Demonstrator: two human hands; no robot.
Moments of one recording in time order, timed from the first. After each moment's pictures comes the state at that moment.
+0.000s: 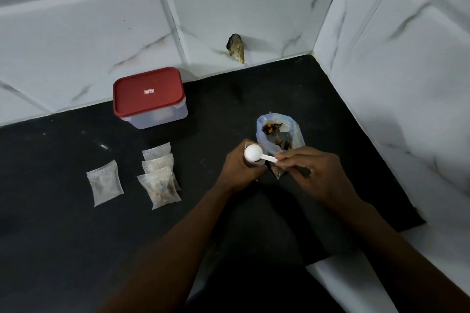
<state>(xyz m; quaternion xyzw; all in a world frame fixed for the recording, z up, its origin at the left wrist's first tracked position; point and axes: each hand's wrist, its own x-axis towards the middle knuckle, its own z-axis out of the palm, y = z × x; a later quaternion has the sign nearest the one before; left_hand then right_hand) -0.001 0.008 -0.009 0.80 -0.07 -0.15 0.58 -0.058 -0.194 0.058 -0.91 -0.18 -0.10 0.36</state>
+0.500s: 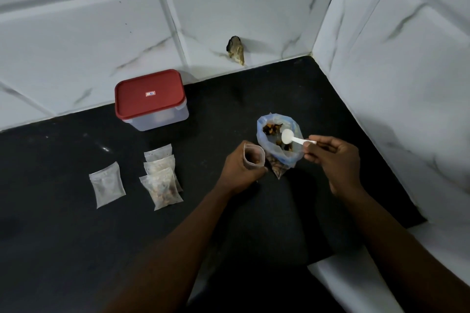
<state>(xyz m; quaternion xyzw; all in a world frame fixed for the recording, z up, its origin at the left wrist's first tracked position) -0.005 0.013 0.003 0.80 -0.05 -0.19 0.57 -0.040 -0.207 0.033 -0.68 0.30 -0.08 0.66</state>
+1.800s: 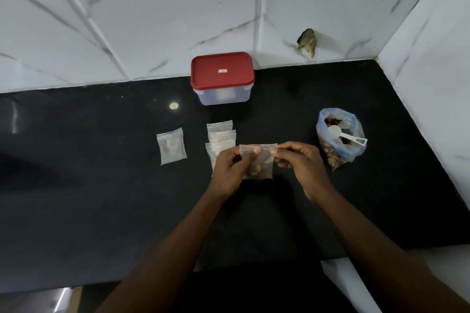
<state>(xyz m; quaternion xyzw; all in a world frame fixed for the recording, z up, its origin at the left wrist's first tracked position) -0.073 0.159 0.022 0.68 0.02 -0.09 0.73 -0.060 -0.030 0.038 -0.74 0.06 0.10 0.67</state>
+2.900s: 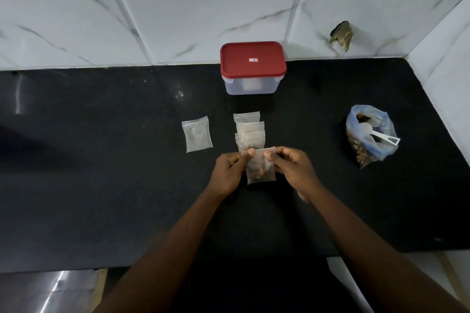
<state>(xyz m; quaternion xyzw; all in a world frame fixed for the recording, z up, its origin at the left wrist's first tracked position) -0.090 0.239 -0.016 0.73 0.05 -0.13 0.67 -0.071 0.050 0.004 -0.74 0.09 0.20 0.63</state>
